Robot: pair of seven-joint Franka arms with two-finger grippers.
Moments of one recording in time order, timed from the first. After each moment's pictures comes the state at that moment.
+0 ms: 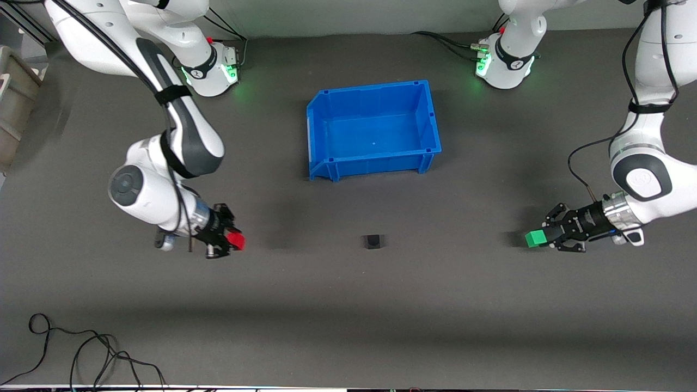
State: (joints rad) left arm 0.16 0.49 0.01 -1.92 -0.90 2.23 -0.86; right arm 0.15 0.45 0.16 -1.75 0.14 2.30 1.84
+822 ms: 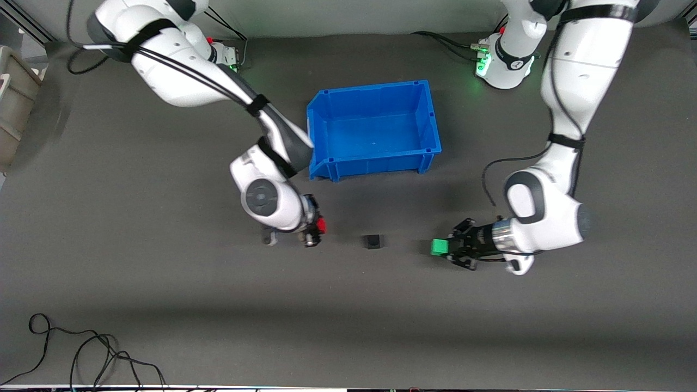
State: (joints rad) left arm -0.28 0.67 0.00 -1.69 -0.90 2.31 -0.98; right arm 0.36 0.80 0.31 -1.40 -0.02 2.18 2.10
